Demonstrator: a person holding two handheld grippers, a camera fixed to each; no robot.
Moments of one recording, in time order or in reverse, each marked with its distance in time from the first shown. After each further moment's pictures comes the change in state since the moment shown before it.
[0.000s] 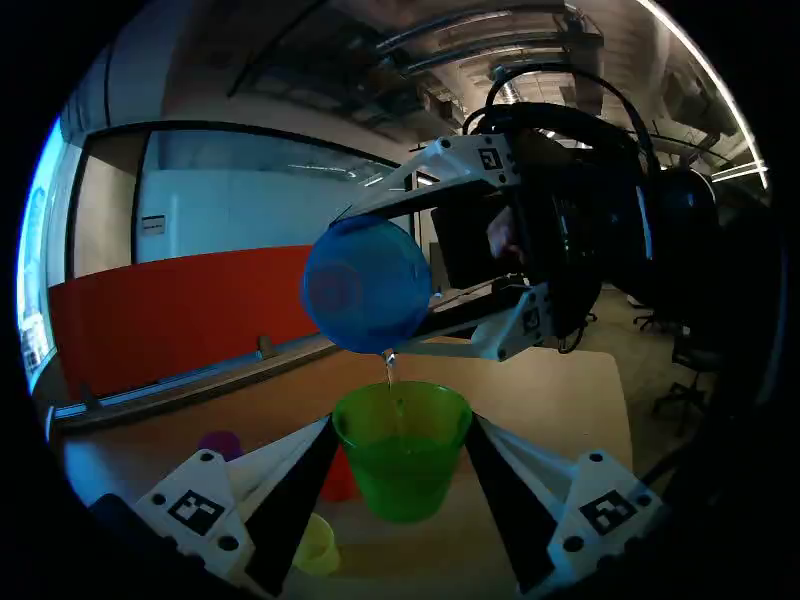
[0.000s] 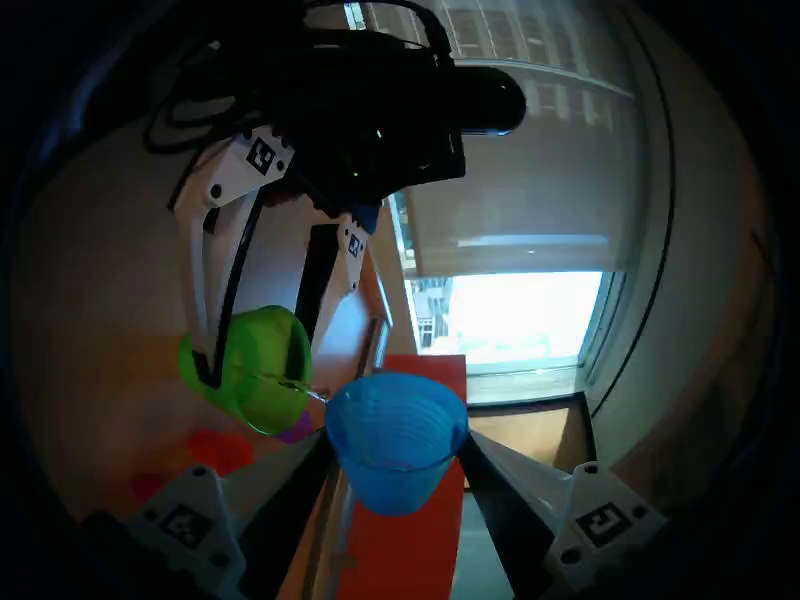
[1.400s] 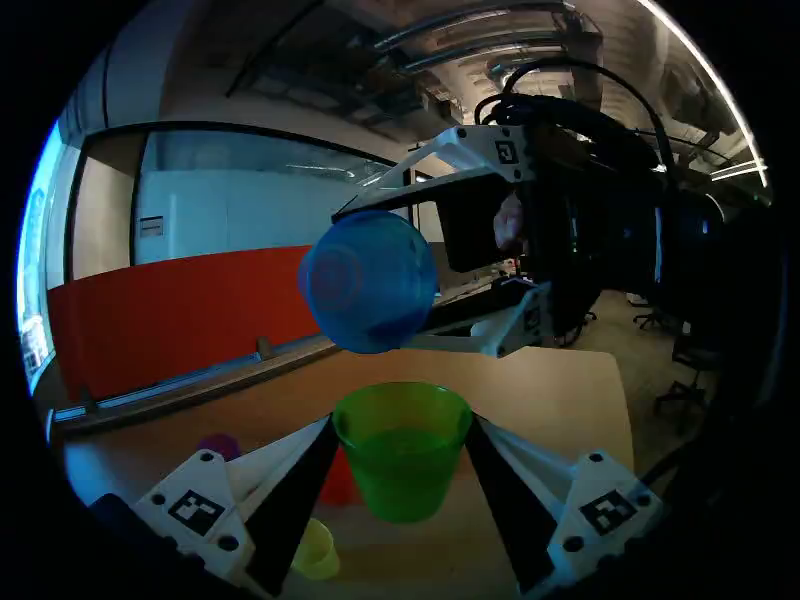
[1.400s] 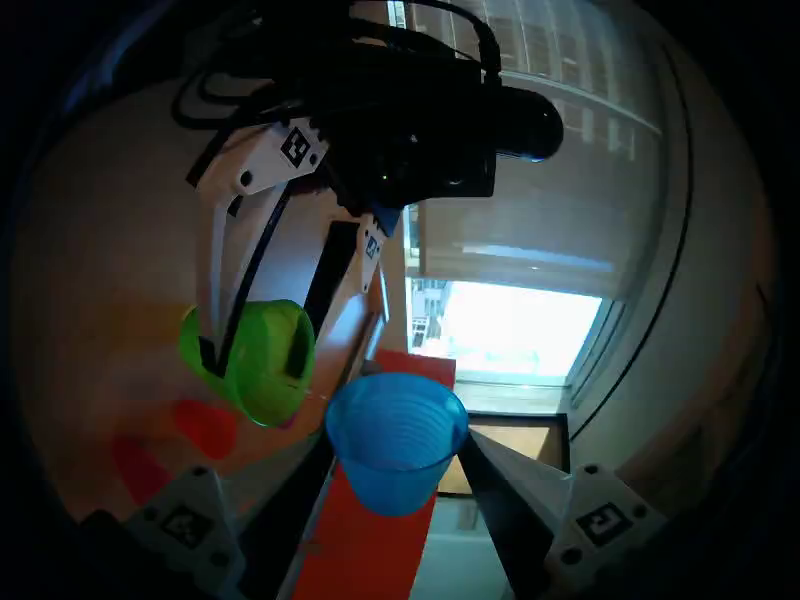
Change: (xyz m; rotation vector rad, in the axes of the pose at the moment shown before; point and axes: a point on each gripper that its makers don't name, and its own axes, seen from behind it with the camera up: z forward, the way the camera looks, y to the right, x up) left arm 0.003 0.001 0.006 -0.002 -0.001 0.004; right arm 0.006 0.001 -0.009 -0.014 -0.021 -0.138
